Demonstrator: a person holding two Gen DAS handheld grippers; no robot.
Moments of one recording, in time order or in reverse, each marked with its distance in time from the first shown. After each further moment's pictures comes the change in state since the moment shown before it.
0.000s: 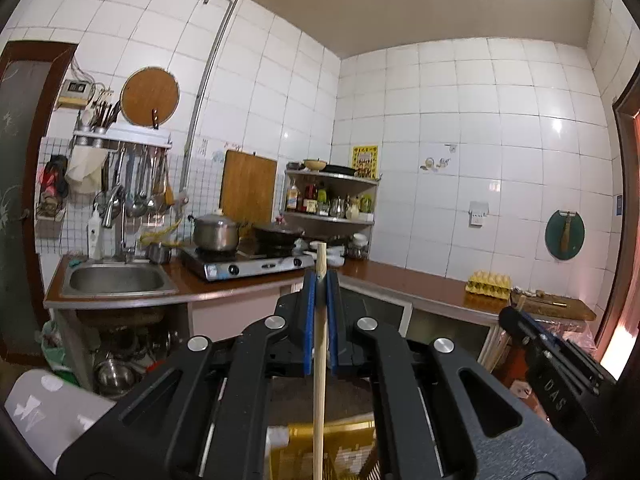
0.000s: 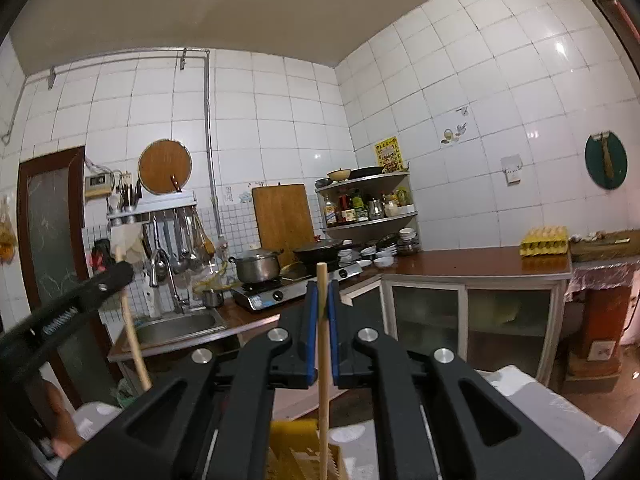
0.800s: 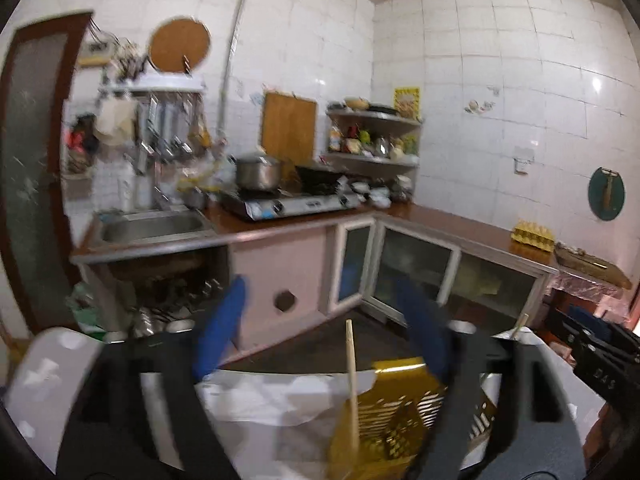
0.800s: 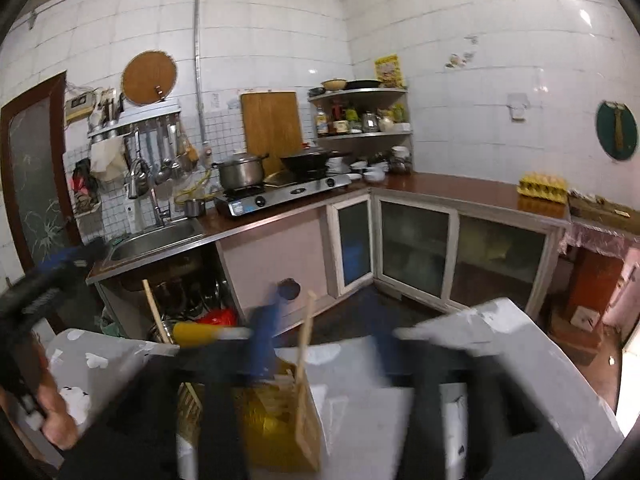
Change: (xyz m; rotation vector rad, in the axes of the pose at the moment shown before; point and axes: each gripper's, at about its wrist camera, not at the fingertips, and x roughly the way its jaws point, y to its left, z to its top) left arm 0.020 0.088 -0.086 0.006 0.192 0.155; right arm 0.022 -0.034 -0.082 -0.065 0.315 -0.073
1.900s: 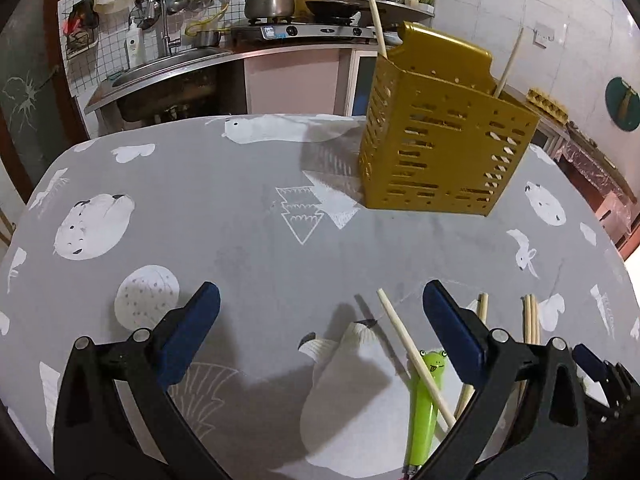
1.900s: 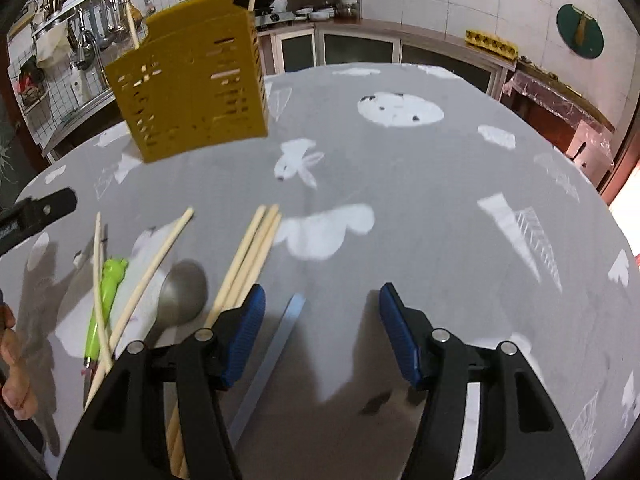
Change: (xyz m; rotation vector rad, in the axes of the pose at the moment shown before) left arm -0.053 0.009 -0.200 0.013 0.580 0.031; right arm -0.073 0.008 -0.223 0.032 0.551 -0.216
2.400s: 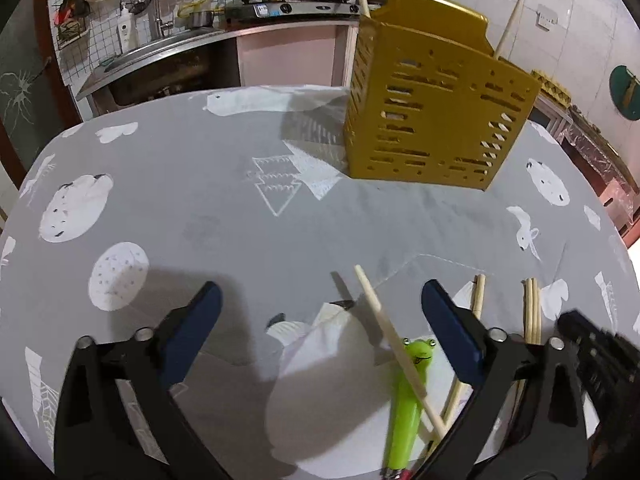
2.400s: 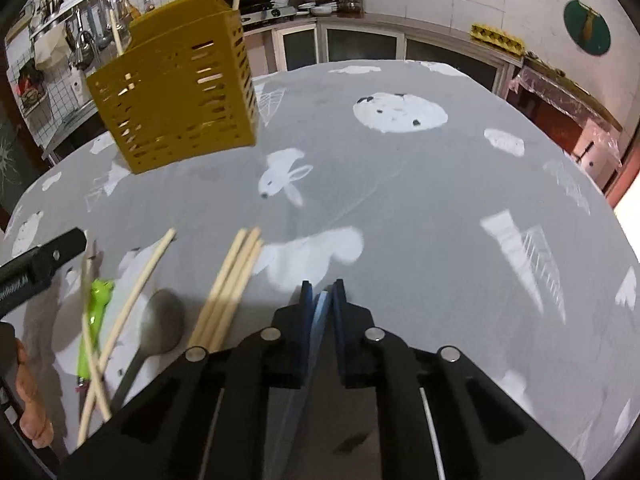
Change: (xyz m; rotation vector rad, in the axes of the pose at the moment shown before) left arm 0.018 -0.020 -0.006 0.002 0.090 -0.008; right arm 0.021 -0.025 0.033 -0.017 0.021 0.033
